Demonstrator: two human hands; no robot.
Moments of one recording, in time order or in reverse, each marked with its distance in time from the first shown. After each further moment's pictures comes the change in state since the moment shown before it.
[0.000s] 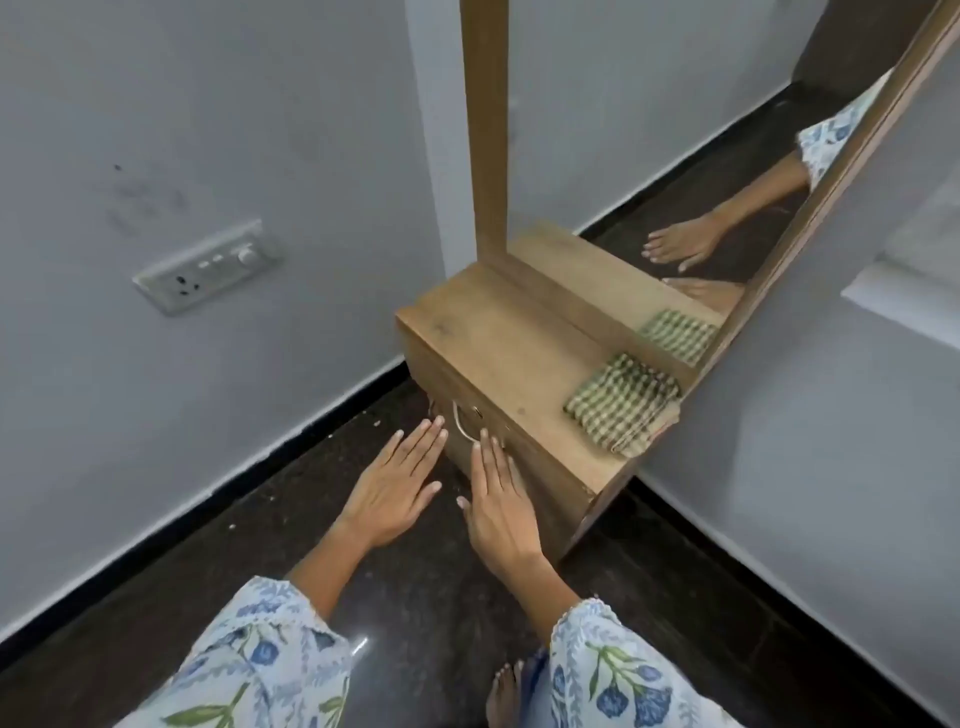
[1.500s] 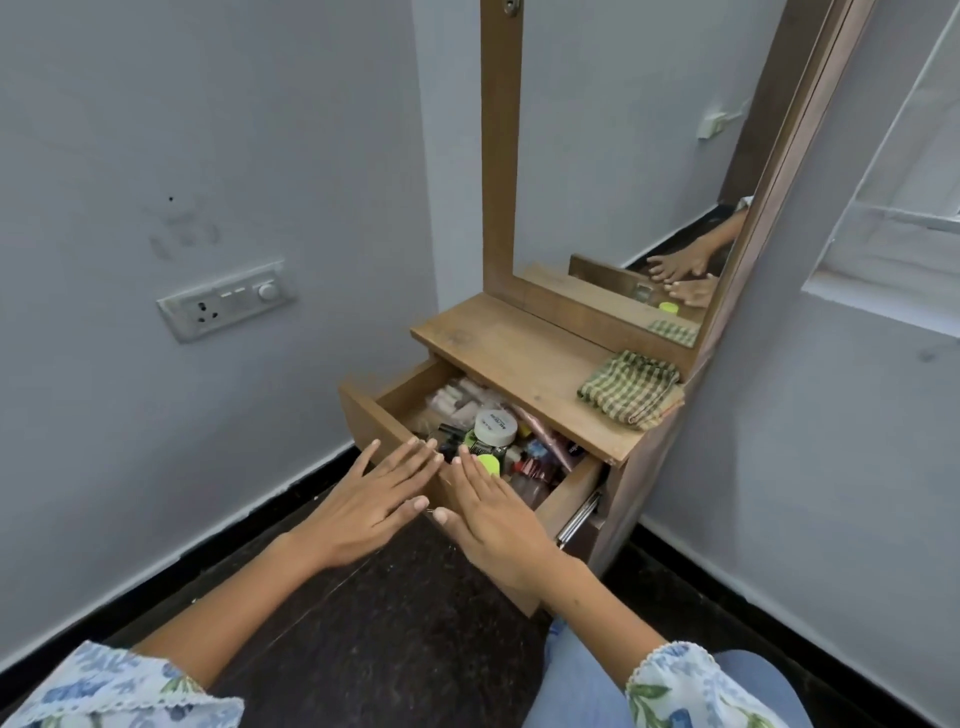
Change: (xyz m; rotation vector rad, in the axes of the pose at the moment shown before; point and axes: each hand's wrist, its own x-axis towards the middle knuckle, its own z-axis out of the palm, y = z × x) left_hand -0.066 -0.028 -0.020 -0.218 -0.022 0.134; right_hand -0.034 -0.045 -0.032 0.154 -0.230 -0.164
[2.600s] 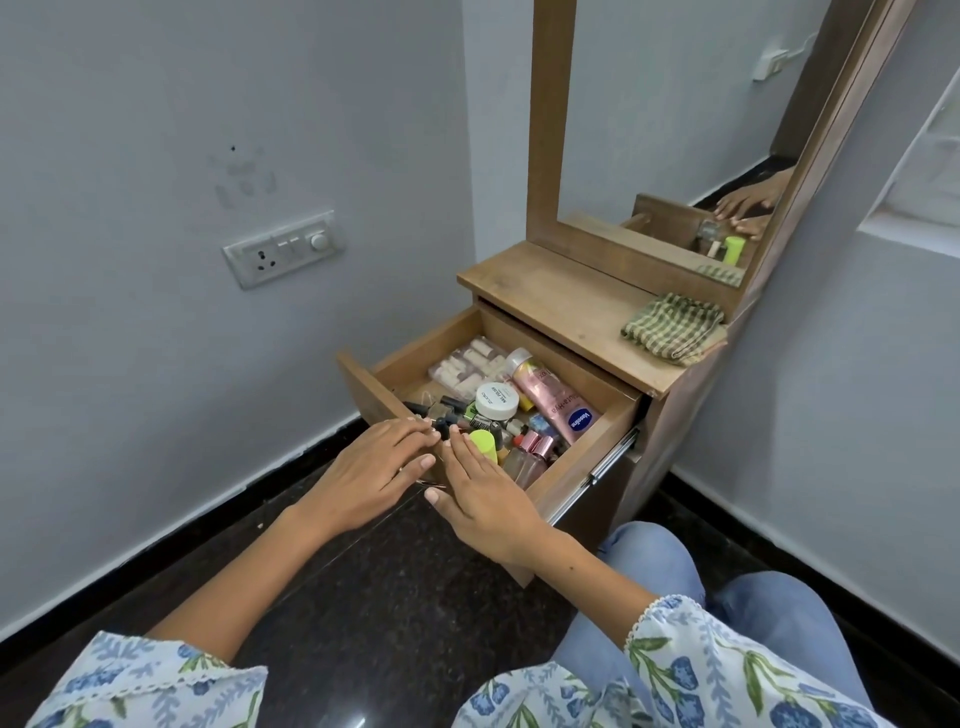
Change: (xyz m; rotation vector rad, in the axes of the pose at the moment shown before) left_hand -0.081 0.010 -0.009 -0.113 0.153 -0.125; right_hand -0.023 -0.075 0.040 0.109 -0.062 -0.025
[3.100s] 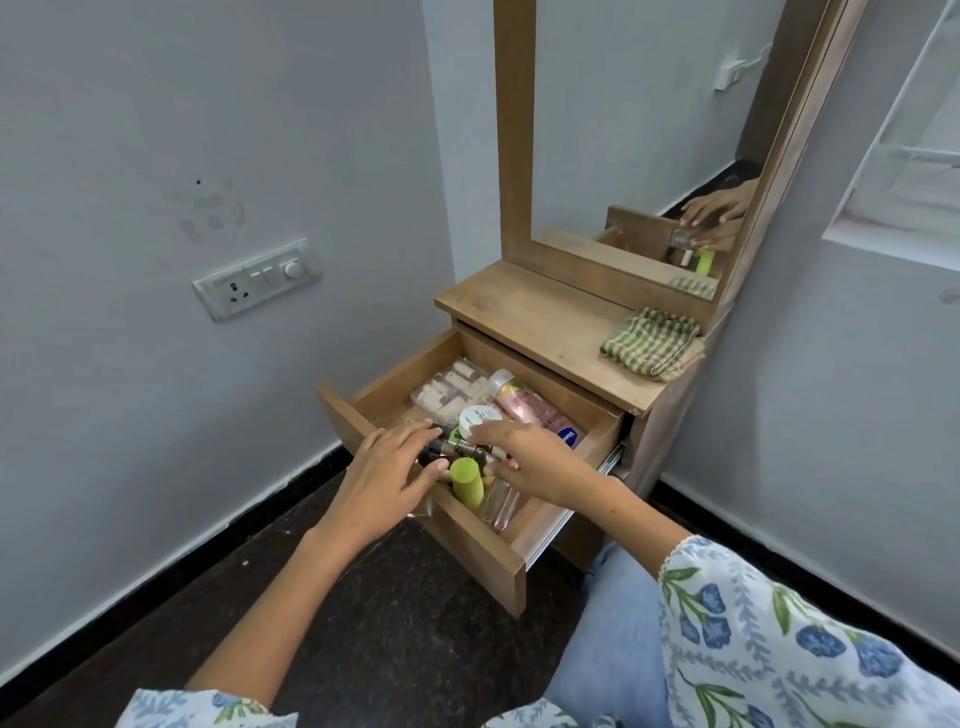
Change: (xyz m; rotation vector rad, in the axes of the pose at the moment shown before) left_hand 0.043 0.016 0.006 0.009 0.093 -0.090; right_hand 0.022 0.065 -0.075 -0.087 0.124 -0.095
